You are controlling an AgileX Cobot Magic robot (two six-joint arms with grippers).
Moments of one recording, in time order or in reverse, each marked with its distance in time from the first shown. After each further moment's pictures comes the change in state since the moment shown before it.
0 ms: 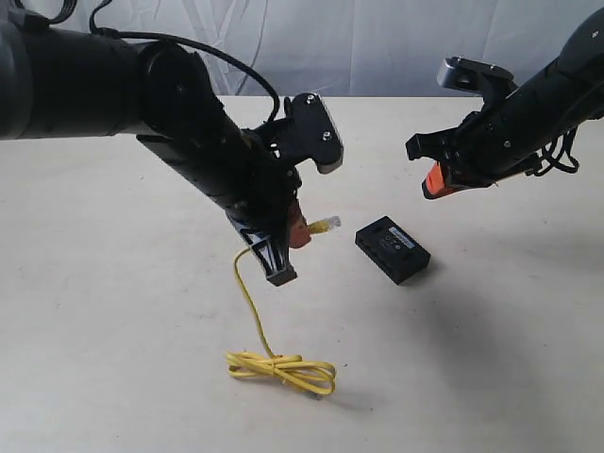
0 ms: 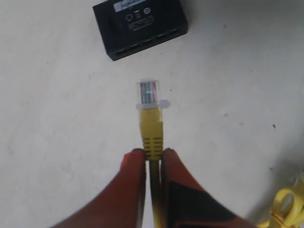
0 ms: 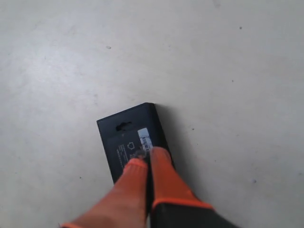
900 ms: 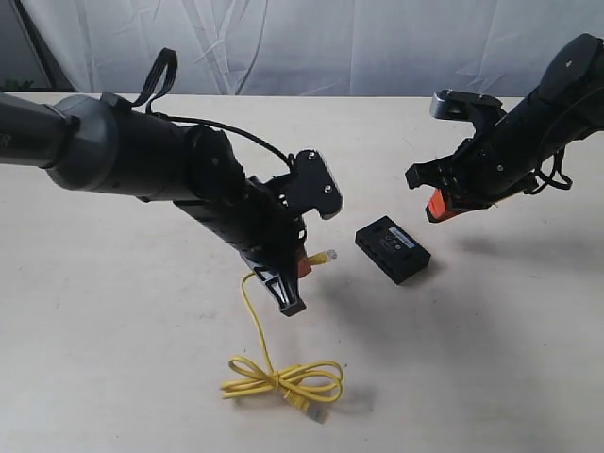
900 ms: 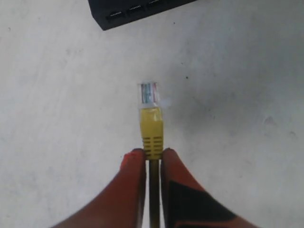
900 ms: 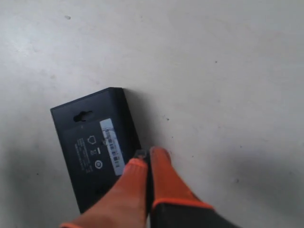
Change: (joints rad) left arm 0.000 0.170 0.067 -0.125 -0.217 0.101; right arm 0.000 0.089 0.000 -0.059 -0.023 -0.008
